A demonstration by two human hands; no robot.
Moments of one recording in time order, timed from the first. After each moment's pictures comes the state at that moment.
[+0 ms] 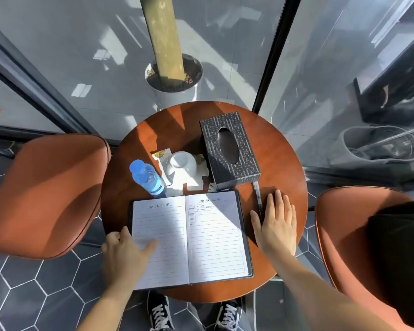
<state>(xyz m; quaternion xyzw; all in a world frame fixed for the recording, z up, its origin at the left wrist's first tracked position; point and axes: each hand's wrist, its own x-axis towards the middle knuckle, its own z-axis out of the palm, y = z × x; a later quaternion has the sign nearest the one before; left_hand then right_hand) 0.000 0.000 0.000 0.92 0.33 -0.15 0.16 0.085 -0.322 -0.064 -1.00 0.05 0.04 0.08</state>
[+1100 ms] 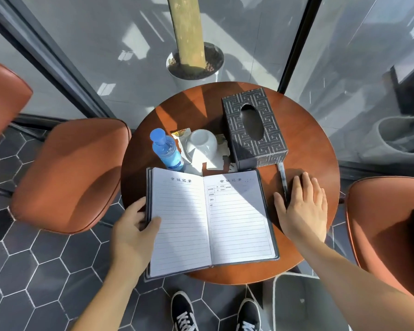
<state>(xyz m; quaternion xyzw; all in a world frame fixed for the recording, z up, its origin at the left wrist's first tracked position) -0.026 -0.004 0.035 0.79 0.34 0.03 0.51 0.087 -0.325 -0.077 -1.00 0.06 -0.02 0.06</state>
